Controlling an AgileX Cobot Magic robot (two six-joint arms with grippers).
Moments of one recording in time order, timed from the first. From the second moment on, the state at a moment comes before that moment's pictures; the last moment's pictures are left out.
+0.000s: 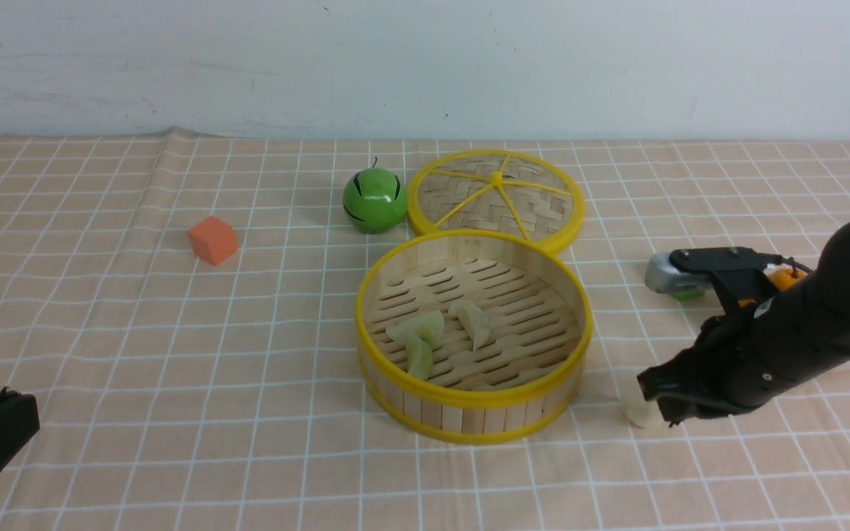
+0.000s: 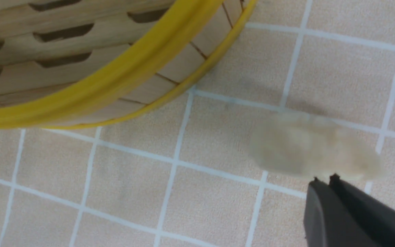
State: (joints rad) right arm 0.18 1.71 -0.98 0.45 0.53 -0.32; left arm -0.50 0.41 -0.42 0.33 0.39 -0.42
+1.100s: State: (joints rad) right arm 0.18 1.74 -0.98 0.64 0.51 -0.98; left arm -0.50 0.41 -0.42 0.33 0.38 -0.42
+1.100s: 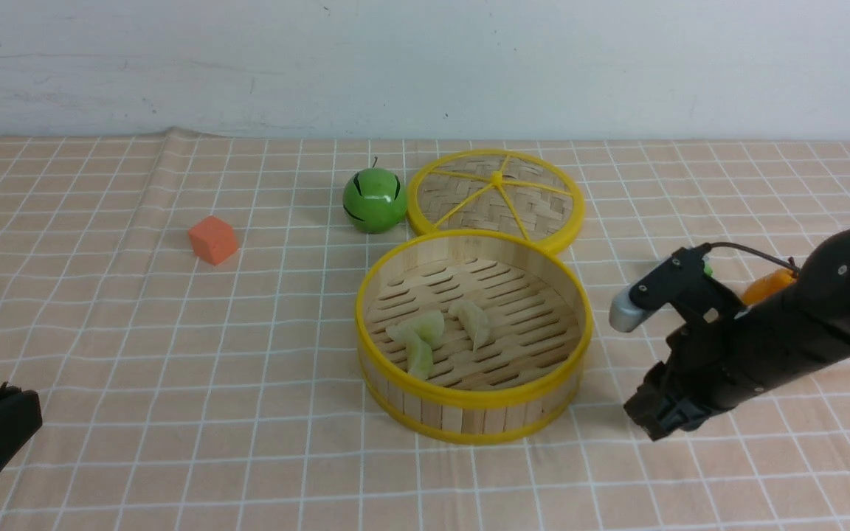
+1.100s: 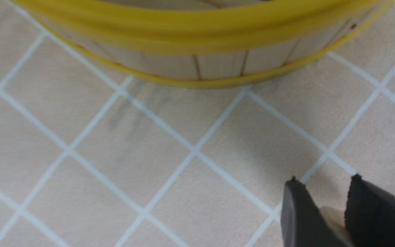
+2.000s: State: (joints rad) right arm 0.48 1.90 -1.12 1.57 0.28 -1.70; left arm -0.50 0.41 -0.42 0.34 0.38 -0.42
